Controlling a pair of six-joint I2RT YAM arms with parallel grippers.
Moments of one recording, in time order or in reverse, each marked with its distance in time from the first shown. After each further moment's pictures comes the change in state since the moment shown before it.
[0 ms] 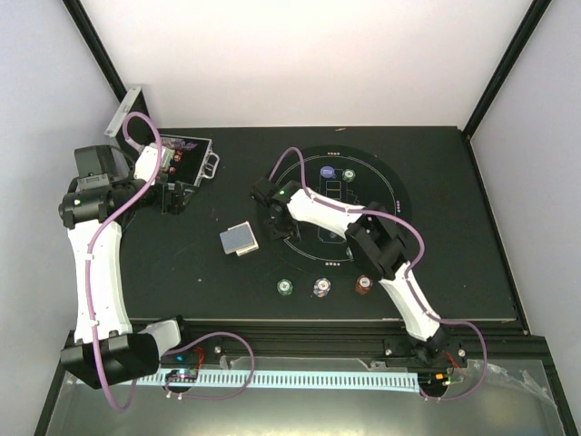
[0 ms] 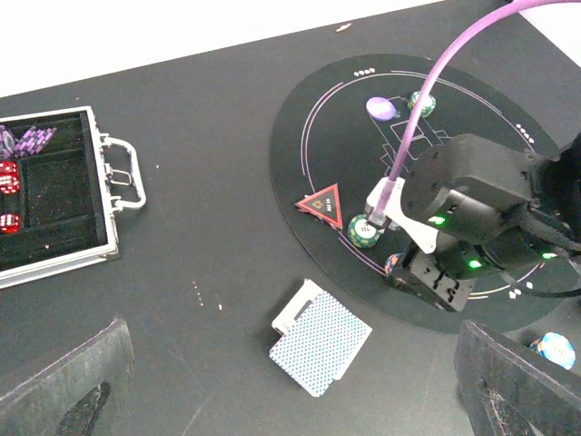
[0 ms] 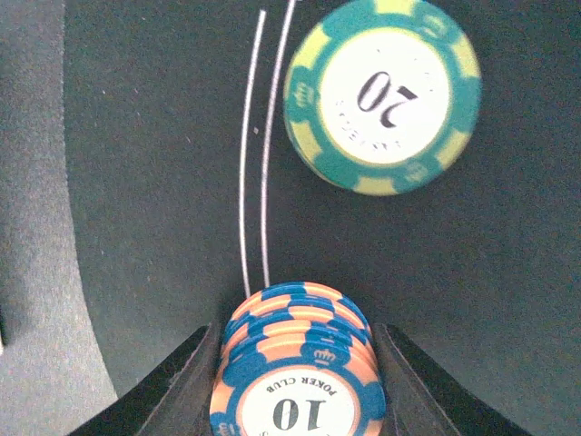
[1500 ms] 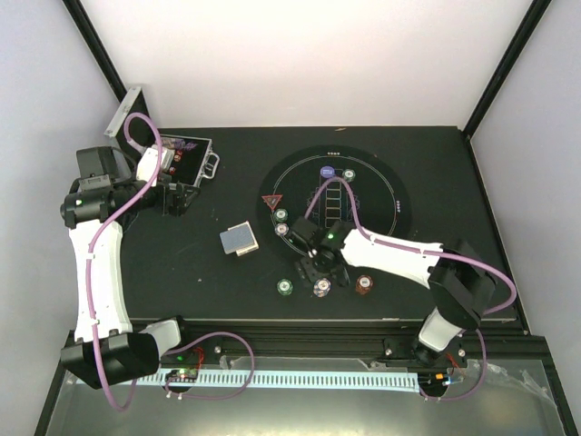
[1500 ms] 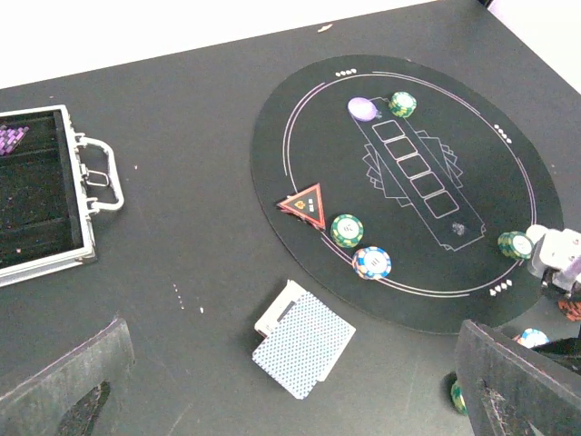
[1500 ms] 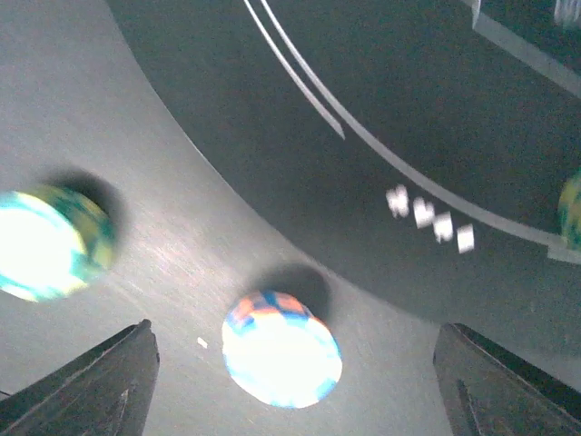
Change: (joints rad) left arm 0.000 0.000 -0.018 0.002 0.039 0.002; right arm 0.116 -0.622 -0.674 0.084 0.002 0.103
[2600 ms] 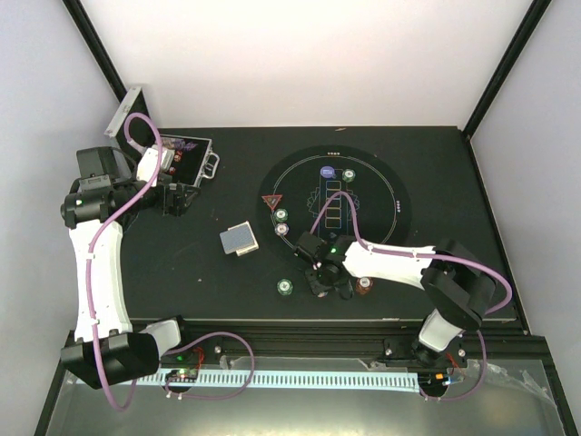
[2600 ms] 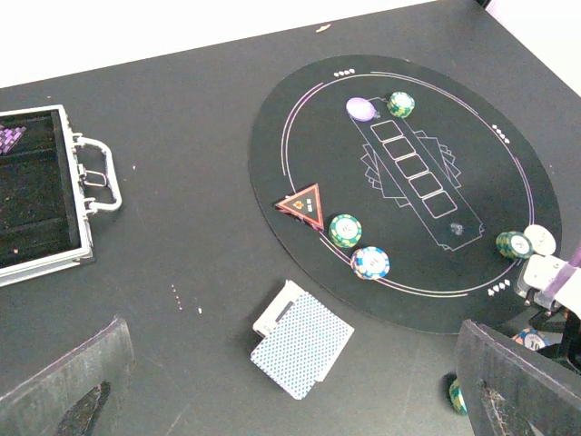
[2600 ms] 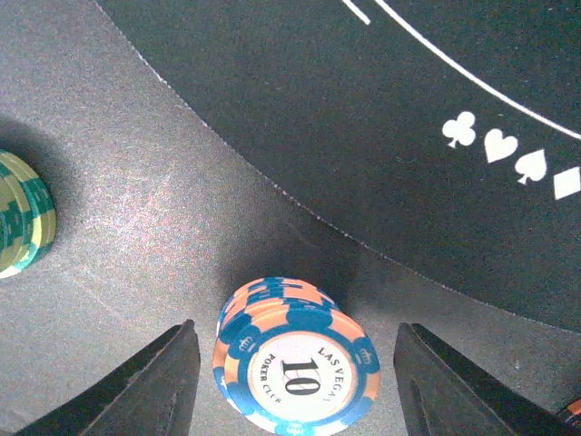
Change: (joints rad) left arm 0.000 0.000 -0.004 0.000 0.006 0.000; right arm 0.027 -0.025 -0.238 0.159 -0.060 0.105
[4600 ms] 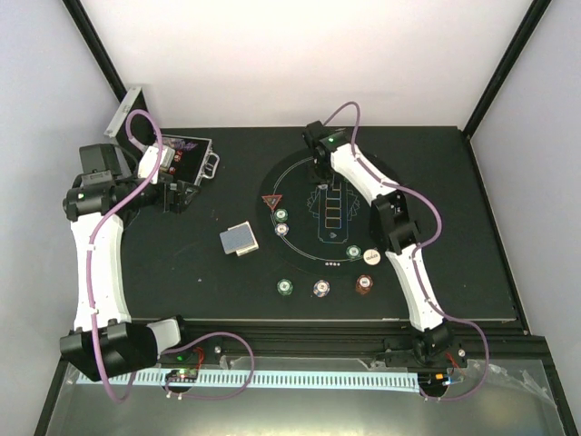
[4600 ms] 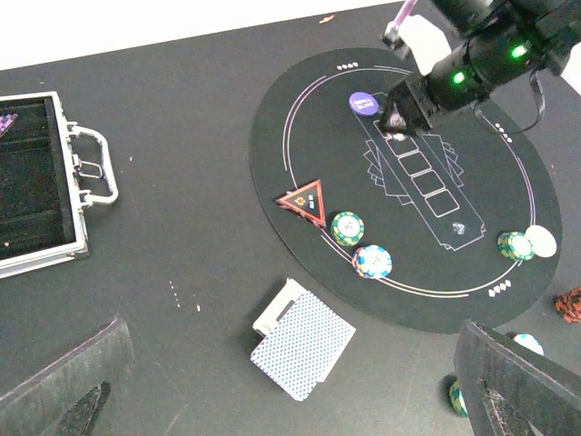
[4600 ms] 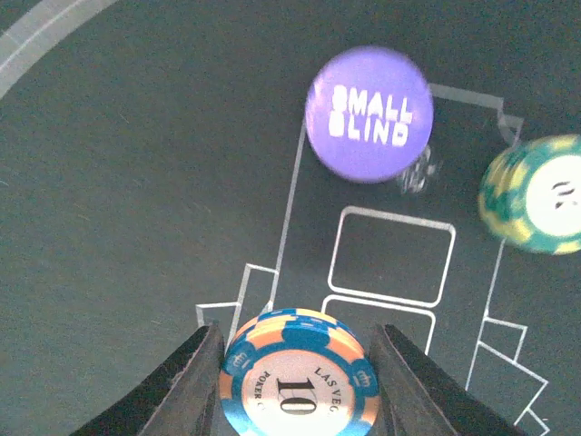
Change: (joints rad) left arm 0.000 0.040 0.005 0.005 0.001 -0.008; right arm -0.503 0.816 1.366 -0.365 0.097 -0.264
